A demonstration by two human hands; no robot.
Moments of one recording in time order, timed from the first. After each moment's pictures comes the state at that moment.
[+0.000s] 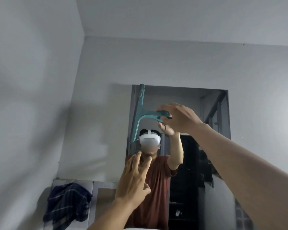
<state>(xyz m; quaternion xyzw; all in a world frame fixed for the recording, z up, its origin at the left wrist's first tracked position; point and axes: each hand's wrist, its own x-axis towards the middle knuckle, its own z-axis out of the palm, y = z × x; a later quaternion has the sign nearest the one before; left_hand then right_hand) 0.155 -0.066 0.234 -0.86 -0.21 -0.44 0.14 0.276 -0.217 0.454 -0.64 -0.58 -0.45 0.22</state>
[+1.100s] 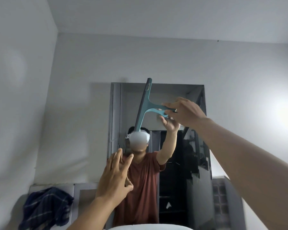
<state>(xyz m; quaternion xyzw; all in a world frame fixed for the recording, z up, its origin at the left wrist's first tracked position) 0.151 -0.057 0.242 -0.84 -0.23 -0.47 0.14 0.334 -0.258 0.463 -0.69 -0.51 -0.47 0.23</state>
